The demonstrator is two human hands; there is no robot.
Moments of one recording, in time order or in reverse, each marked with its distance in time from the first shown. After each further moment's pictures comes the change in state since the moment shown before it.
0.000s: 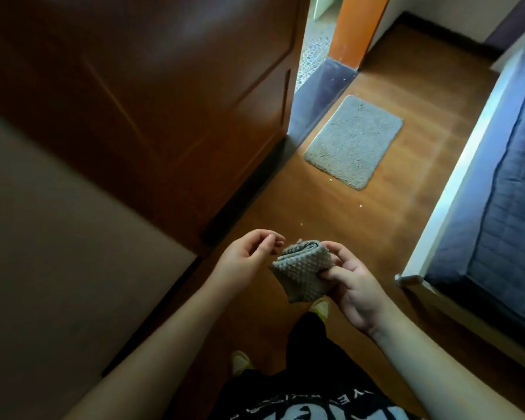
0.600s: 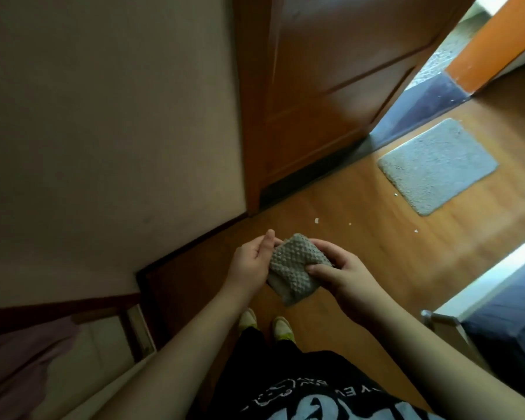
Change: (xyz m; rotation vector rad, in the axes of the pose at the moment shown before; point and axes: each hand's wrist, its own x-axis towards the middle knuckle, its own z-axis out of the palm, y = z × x) left_hand -0.144 -0.100 -0.045 -0.236 0.487 -0.159; right_hand -0.012 0.074 0.117 -0.445 -0.342 0.259
